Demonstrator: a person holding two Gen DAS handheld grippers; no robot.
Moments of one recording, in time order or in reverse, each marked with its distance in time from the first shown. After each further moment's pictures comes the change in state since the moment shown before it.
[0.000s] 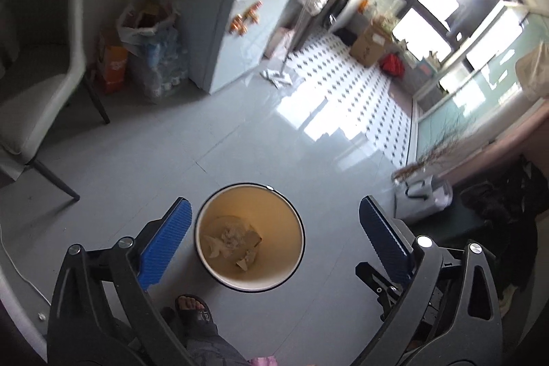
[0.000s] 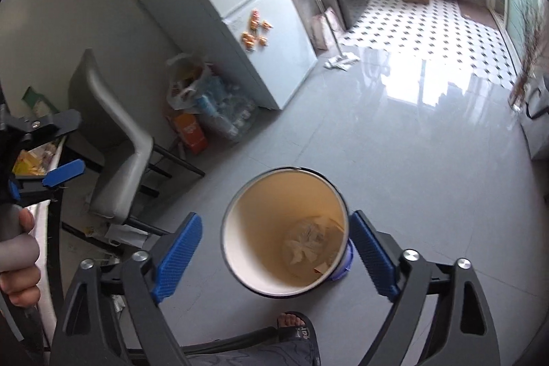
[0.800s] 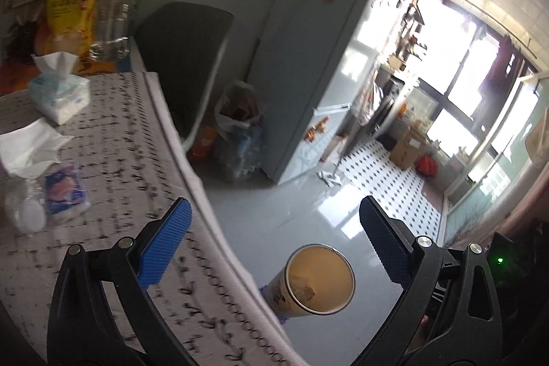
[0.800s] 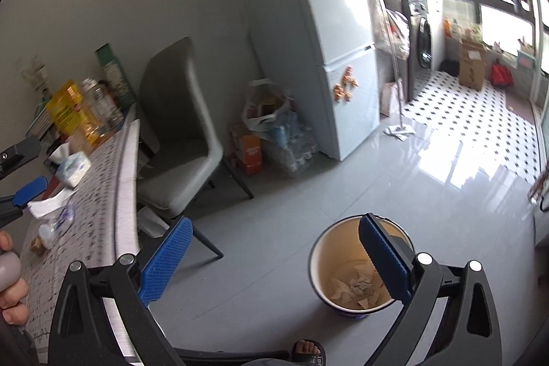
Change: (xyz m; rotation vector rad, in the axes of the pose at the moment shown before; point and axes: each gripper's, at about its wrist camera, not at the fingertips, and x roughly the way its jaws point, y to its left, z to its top) left arm -0.248 0.121 -0.065 -0.120 -0.444 0.172; right arm -0.094 0.201 -0.028 -0.311 -0.168 0.096
